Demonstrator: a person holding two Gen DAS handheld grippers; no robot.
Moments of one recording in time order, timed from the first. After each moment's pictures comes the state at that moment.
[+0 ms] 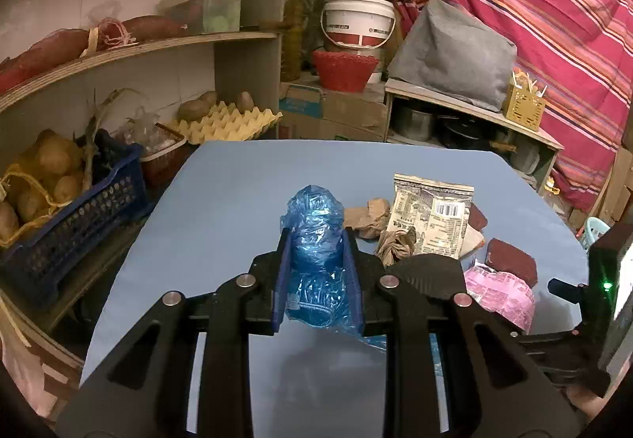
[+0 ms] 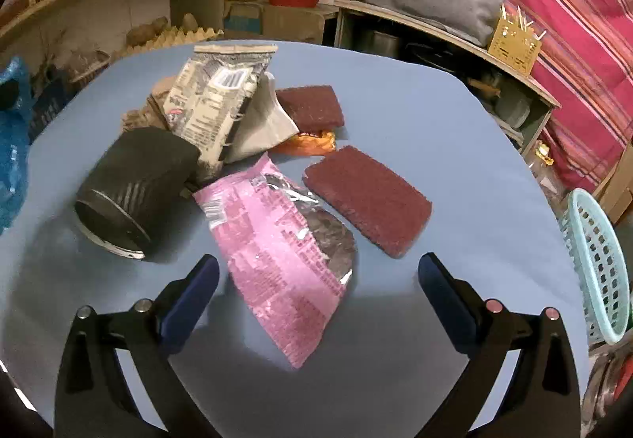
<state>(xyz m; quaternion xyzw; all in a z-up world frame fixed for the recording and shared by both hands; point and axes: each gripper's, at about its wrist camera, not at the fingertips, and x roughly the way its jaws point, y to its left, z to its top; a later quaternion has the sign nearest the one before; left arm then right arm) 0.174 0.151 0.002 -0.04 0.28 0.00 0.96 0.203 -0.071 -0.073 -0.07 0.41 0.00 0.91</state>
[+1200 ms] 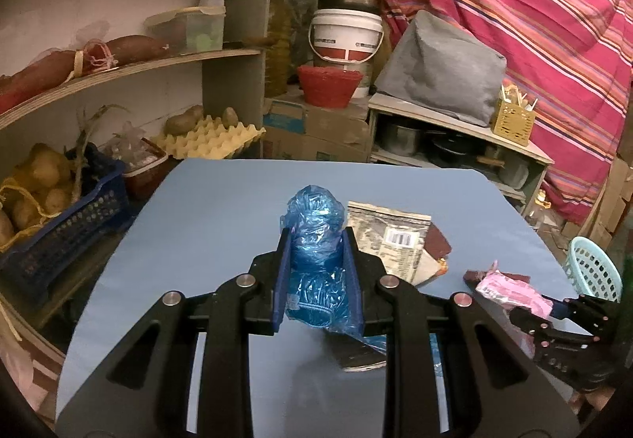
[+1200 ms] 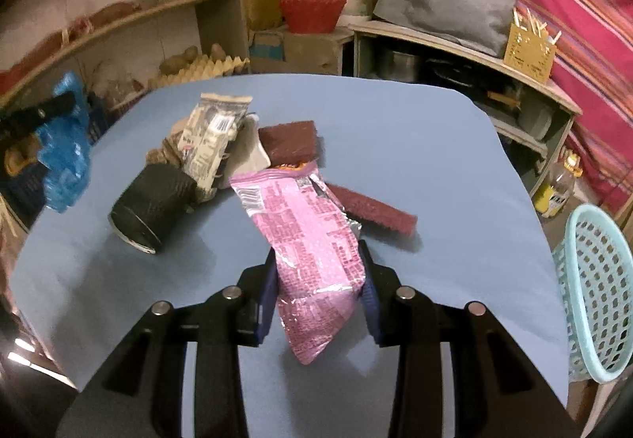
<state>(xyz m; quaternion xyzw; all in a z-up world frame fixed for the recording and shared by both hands) 0.177 0.102 0.028 -0.05 0.26 0.00 0.96 0.191 -0.148 -0.032 -0.02 0.38 0.10 0.92</state>
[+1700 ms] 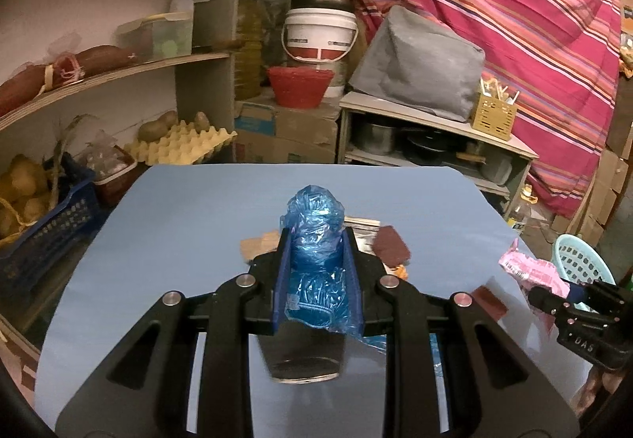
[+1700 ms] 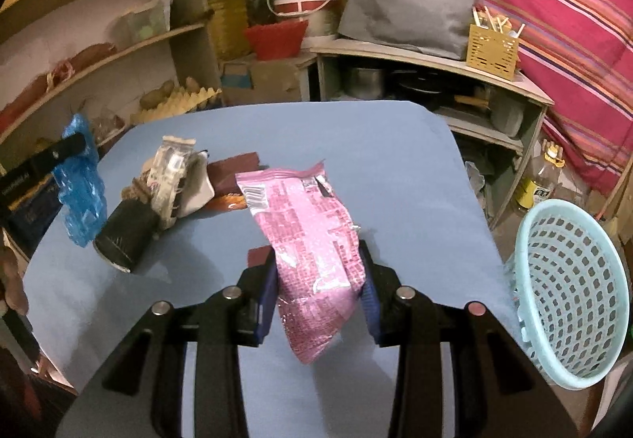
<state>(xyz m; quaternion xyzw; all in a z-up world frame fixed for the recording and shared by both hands) 0.188 0.047 0.028 -0.04 0.26 -0.03 0.96 0.188 -0.211 -0.012 0.01 0.35 0.07 0.93</state>
